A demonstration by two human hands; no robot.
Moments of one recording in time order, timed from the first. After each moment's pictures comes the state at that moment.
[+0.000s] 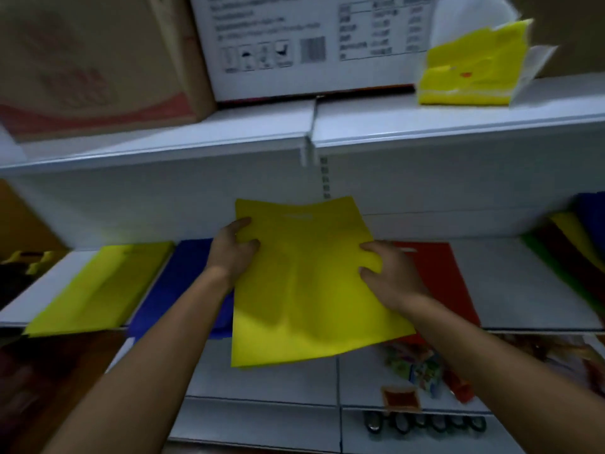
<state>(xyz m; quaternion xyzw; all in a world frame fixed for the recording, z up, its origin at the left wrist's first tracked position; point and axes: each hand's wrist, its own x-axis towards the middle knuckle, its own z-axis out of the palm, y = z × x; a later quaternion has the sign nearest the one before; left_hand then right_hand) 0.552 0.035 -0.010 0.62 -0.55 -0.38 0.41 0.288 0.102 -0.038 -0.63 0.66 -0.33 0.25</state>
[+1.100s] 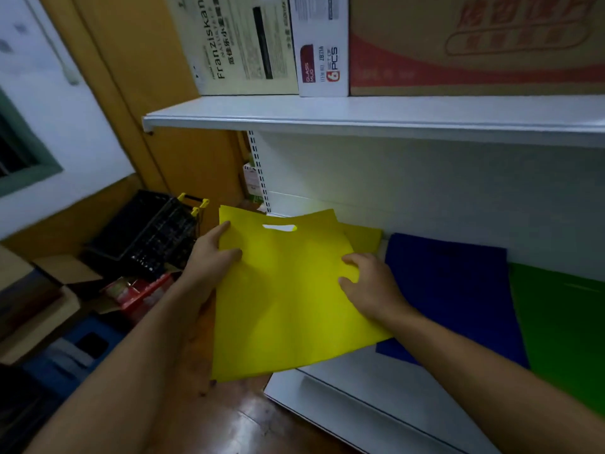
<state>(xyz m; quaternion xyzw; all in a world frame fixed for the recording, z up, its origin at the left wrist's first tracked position) 1.100 0.044 -0.020 0.75 -0.43 -0.28 0.41 0.833 -0.004 -0.070 -0.75 0.53 -0.23 0.32</state>
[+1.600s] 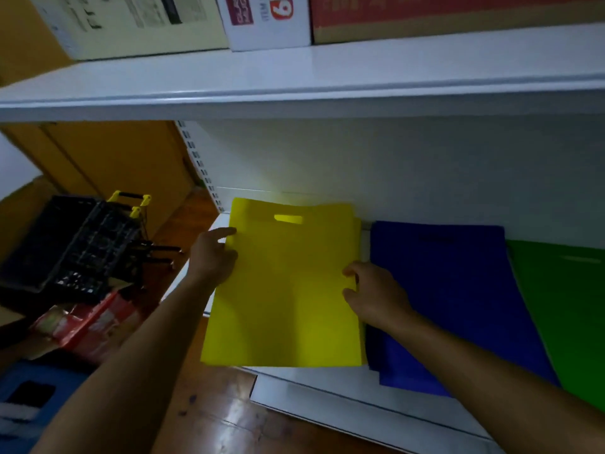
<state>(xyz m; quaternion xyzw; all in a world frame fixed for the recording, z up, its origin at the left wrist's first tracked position) 1.118 -0.121 -0.108 0.75 -0.51 -0.26 0.33 0.828 -0.088 -0.140 -0.71 0.62 -0.13 0.30</state>
